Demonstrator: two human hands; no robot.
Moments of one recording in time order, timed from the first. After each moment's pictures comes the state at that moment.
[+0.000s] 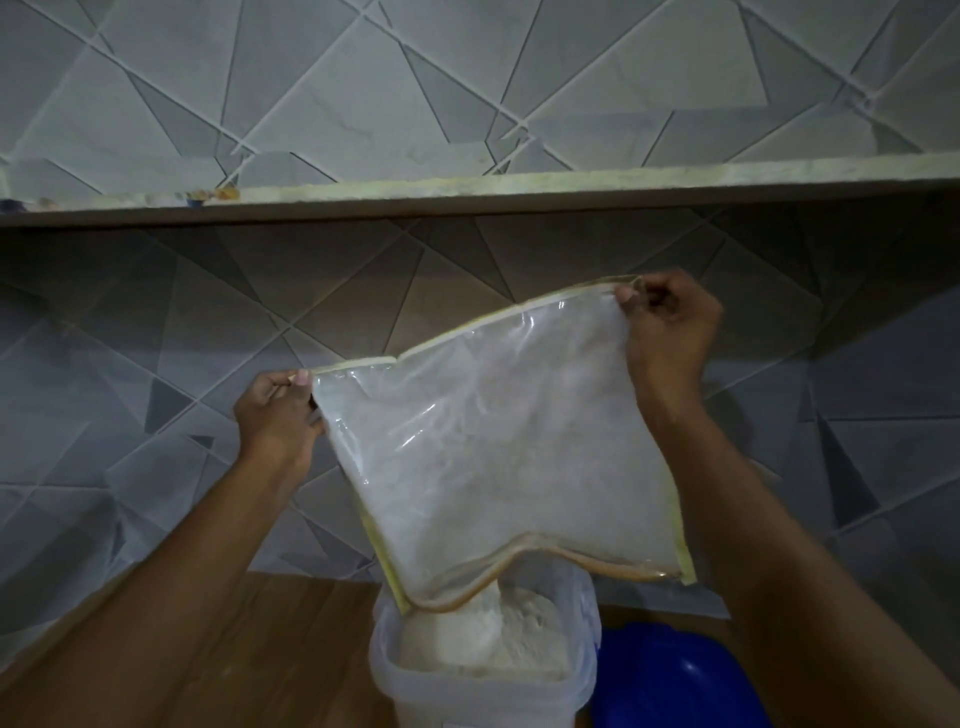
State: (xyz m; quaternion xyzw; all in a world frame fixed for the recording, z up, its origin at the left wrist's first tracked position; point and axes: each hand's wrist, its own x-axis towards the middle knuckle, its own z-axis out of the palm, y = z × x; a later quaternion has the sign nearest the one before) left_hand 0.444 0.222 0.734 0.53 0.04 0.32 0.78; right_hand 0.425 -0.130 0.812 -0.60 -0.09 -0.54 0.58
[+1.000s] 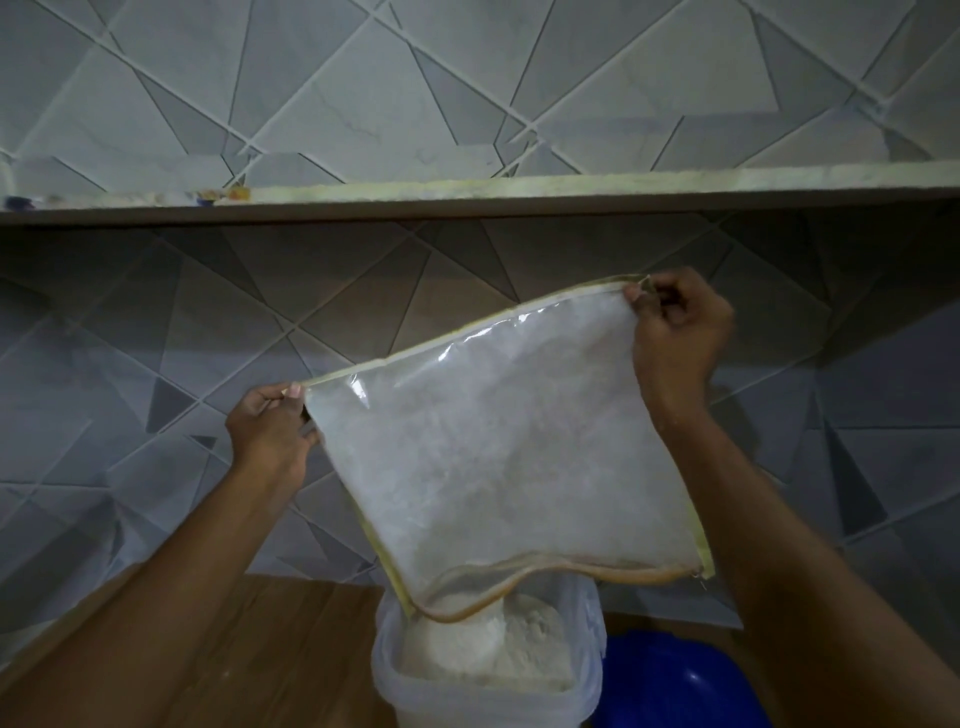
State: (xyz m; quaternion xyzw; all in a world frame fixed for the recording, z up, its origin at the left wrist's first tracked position) left_hand 0.443 0.234 0.728 0.51 0.10 0.31 0.79; right_hand 0.420 -0.127 0.812 -0.63 -0.12 -0.55 0.53
